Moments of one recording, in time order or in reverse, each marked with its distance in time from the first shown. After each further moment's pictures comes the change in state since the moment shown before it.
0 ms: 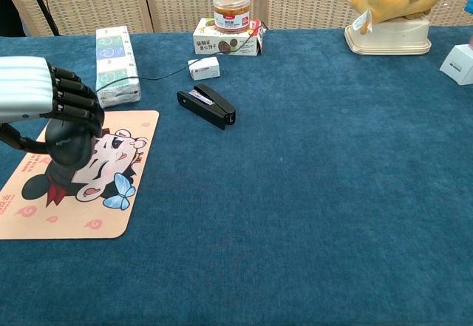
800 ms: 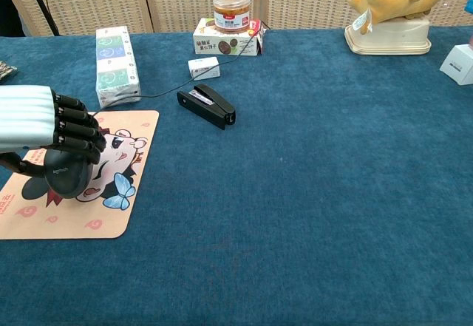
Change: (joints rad) left arm 0.049 -0.128 0.079 0.255 -0.006 0.076 -0.034; right arm 0.006 -0.029 0.013 -0.001 0.019 -0.021 -0.058
